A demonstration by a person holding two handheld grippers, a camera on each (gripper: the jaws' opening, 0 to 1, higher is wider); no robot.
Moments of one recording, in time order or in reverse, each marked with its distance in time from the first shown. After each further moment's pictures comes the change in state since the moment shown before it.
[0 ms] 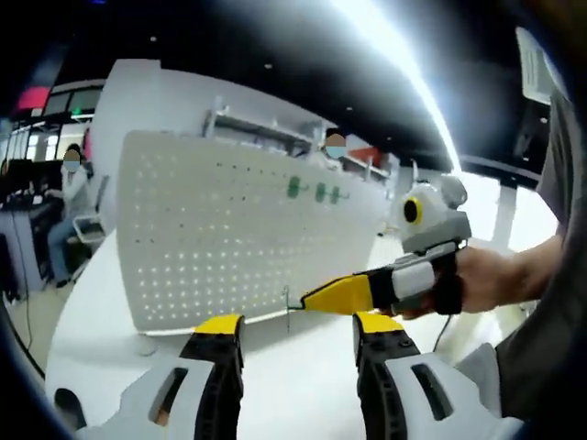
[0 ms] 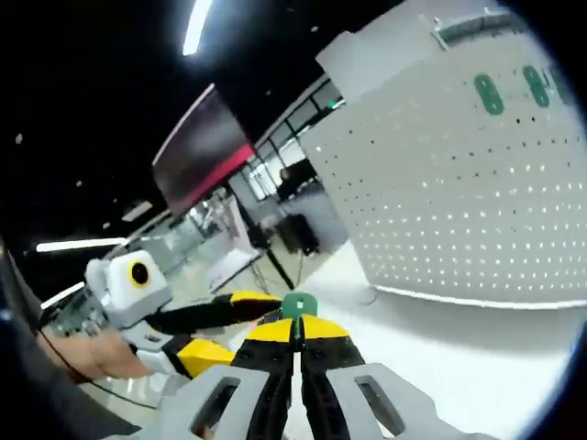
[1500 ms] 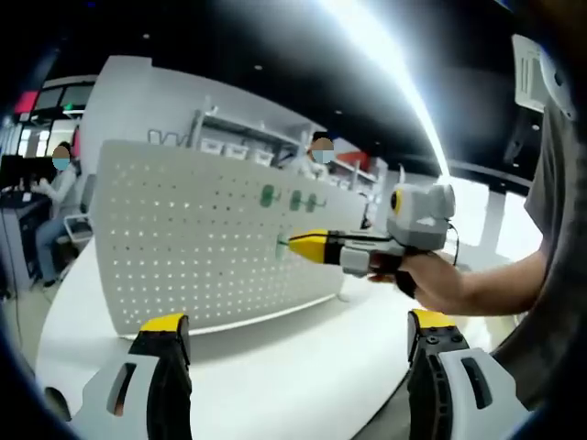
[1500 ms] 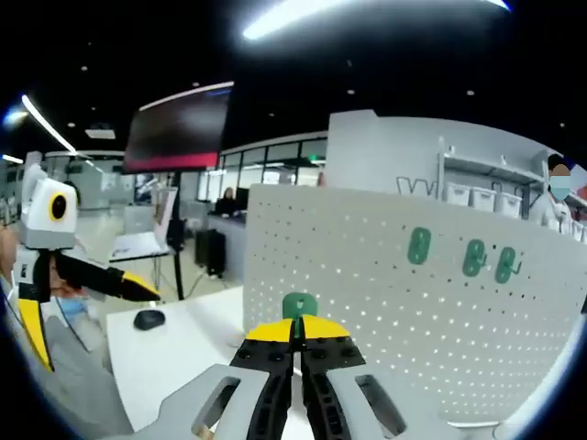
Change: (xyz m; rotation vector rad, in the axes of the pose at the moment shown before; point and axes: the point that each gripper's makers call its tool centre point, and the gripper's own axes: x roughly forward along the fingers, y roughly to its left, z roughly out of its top) left arm 0.003 -0.035 0.018 -0.030 -0.020 -0.056; right arm -0.055 -0.099 0.075 -0.382 -0.215 -0.389
